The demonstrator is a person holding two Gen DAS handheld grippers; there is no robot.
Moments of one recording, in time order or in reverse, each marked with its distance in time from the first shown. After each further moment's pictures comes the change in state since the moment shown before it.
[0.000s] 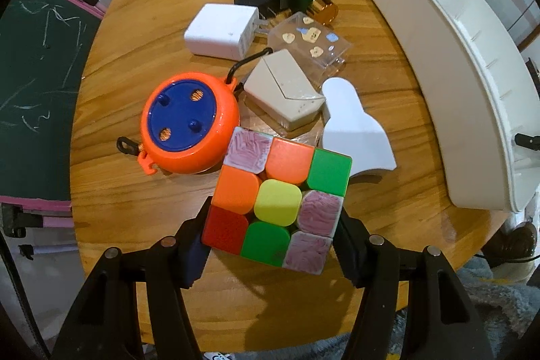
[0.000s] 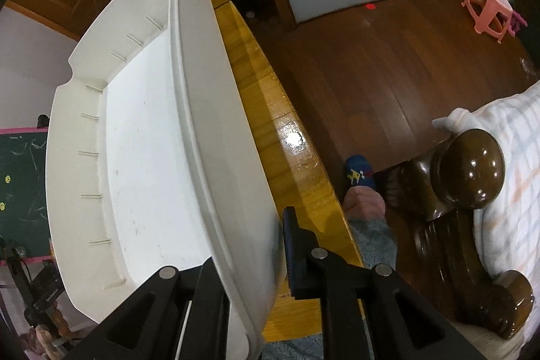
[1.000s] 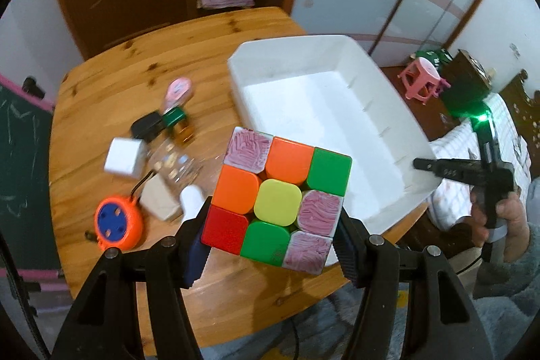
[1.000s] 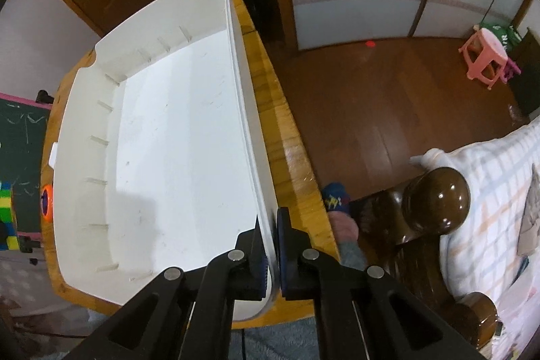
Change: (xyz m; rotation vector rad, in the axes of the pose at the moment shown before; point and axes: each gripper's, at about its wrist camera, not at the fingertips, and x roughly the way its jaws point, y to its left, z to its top) left arm -0.111 -0.107 0.047 0.201 -0.182 -0.223; right arm -0.041 0.023 -0.013 -0.139 -0.086 -0.094
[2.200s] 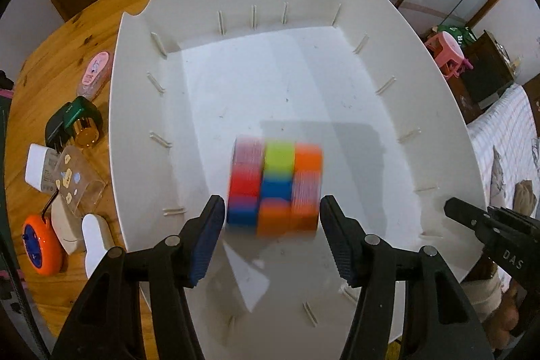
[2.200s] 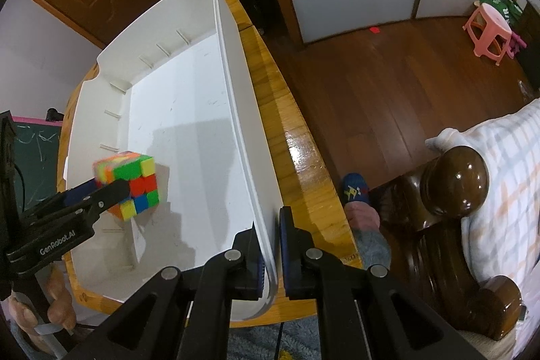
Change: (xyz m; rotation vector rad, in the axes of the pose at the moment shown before) left arm 0.133 -0.060 0.031 -0.043 0.168 0.065; right arm 0.005 -0.006 -0.005 0.088 0.005 0.080
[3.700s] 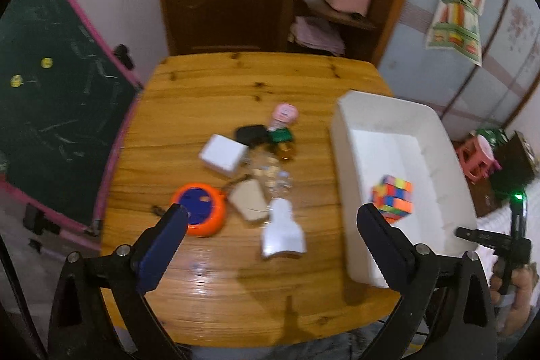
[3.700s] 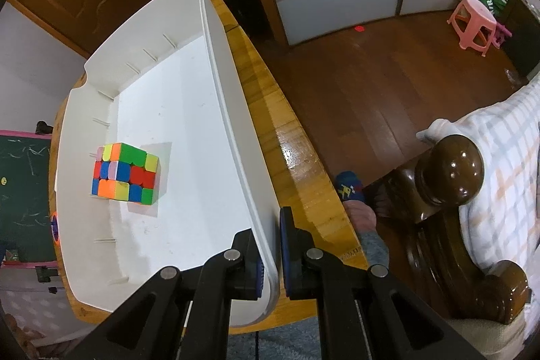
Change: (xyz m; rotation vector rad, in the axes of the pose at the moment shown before) left arm -0.157 0.148 -0.092 -0.288 -0.361 0.176; right arm 0.005 0.001 -0.007 0.055 -0.025 -0.047
